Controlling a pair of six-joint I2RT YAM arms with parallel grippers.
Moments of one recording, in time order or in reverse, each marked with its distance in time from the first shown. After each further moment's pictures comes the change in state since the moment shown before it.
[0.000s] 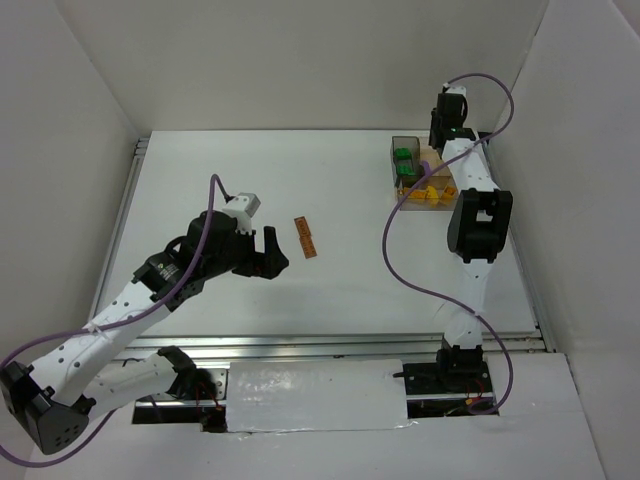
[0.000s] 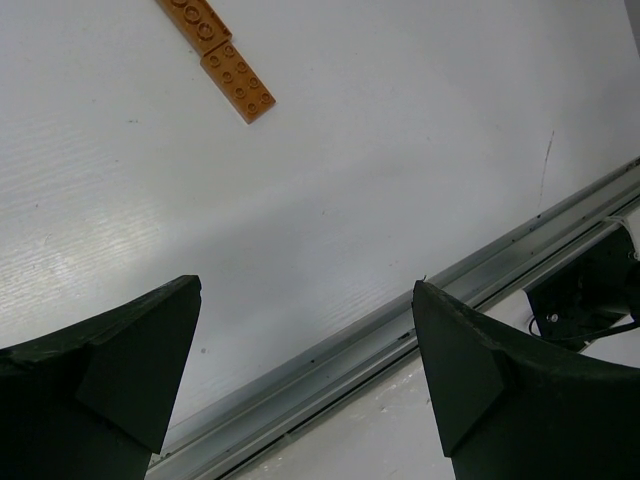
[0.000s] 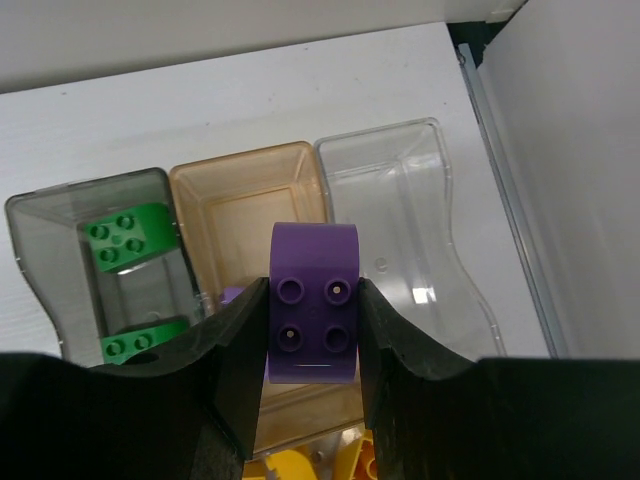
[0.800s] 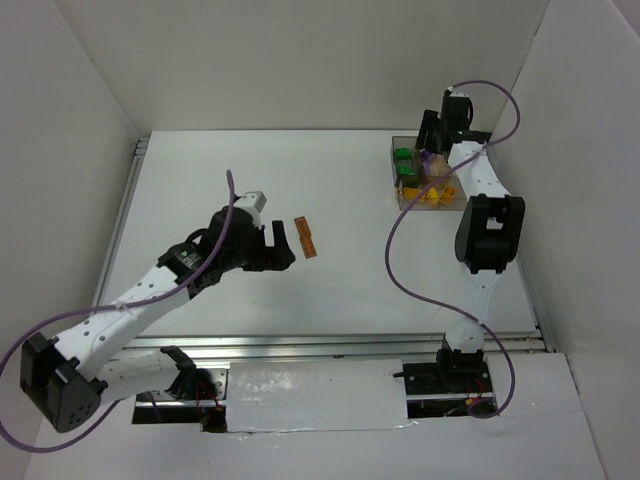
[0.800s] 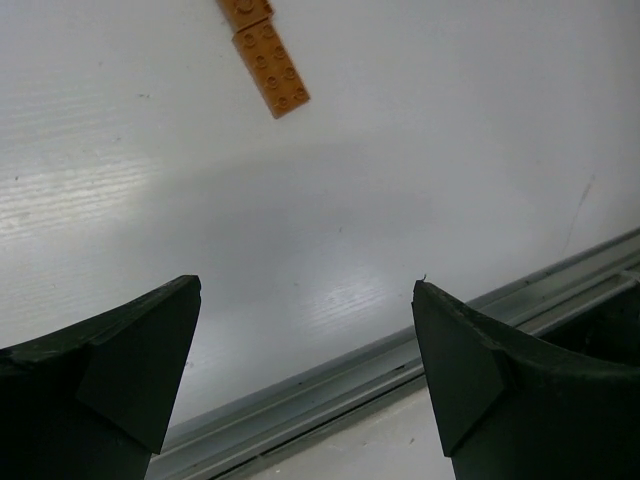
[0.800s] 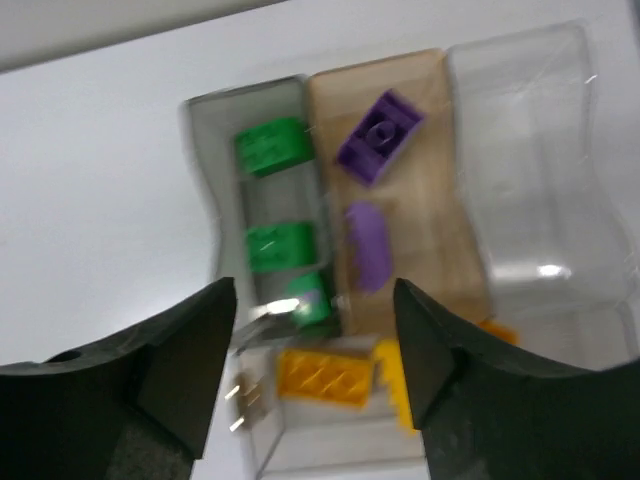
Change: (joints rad) left arm 0.002 0.101 -0.018 0.052 -0.053 -0.113; right arm -0.013 -0.115 -0.113 -0.034 -0.213 0.153
